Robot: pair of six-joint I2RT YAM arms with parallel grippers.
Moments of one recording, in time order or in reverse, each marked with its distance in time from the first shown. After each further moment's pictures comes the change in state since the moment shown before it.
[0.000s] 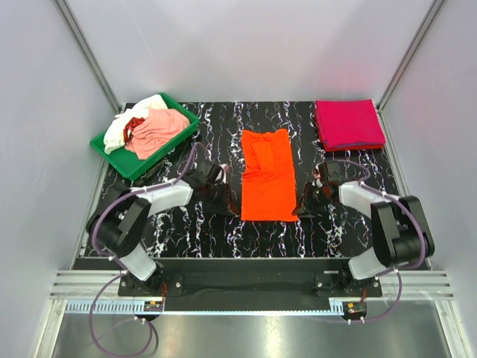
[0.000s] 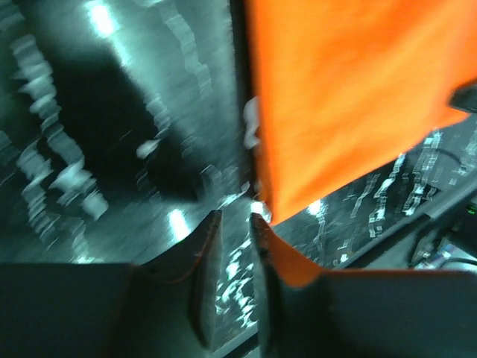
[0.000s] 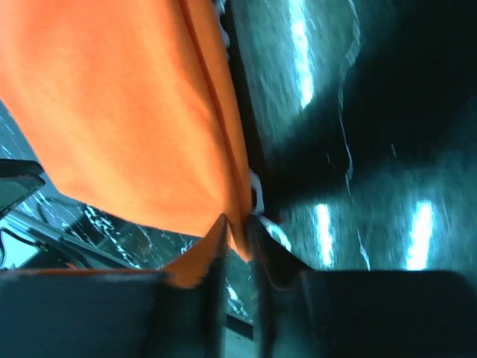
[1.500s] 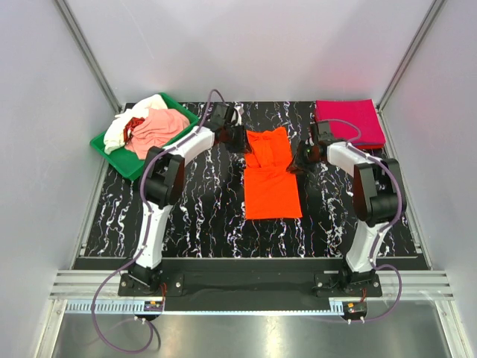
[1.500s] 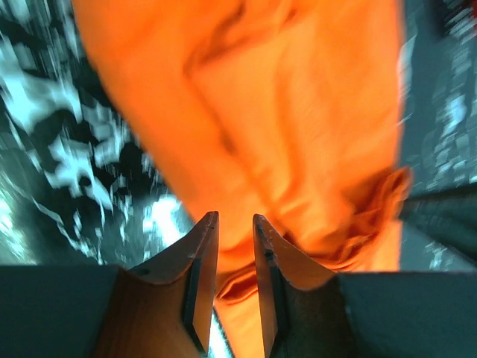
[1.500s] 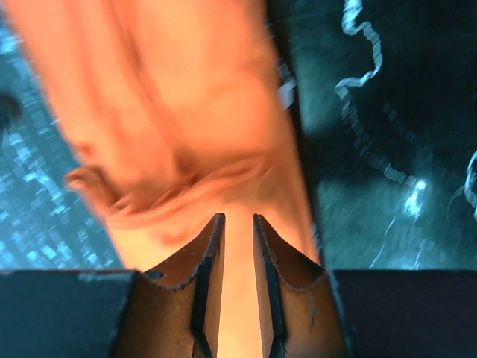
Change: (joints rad) left arm 0.140 0.634 0.987 -0.211 -0.017 0.147; right arm -0.017 0.379 0.549 -0.012 0.130 0.008
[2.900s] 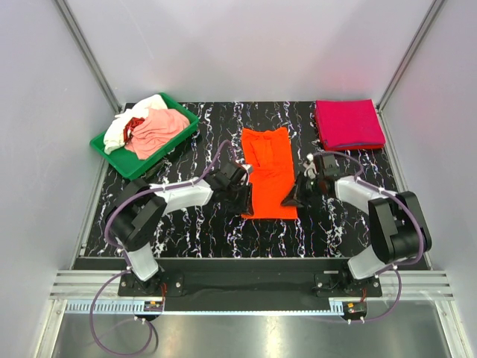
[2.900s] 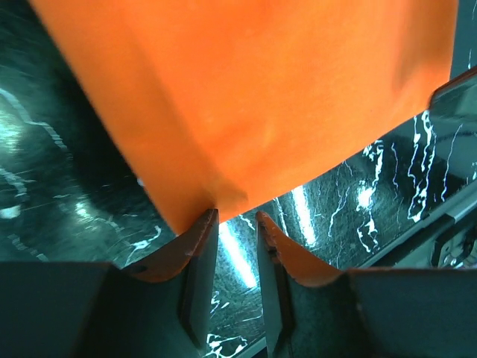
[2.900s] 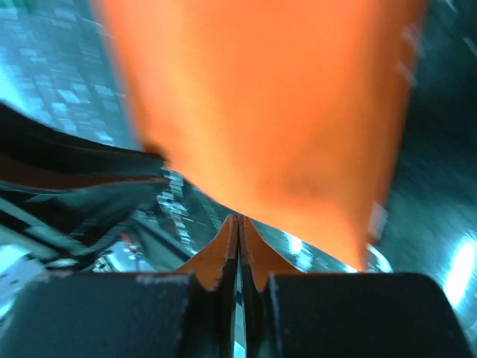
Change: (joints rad) left arm -0.323 -0.538 -0.841 0.183 -0.098 -0.118; right arm 0.056 -0.390 -0.529 0.115 -0.284 0.068
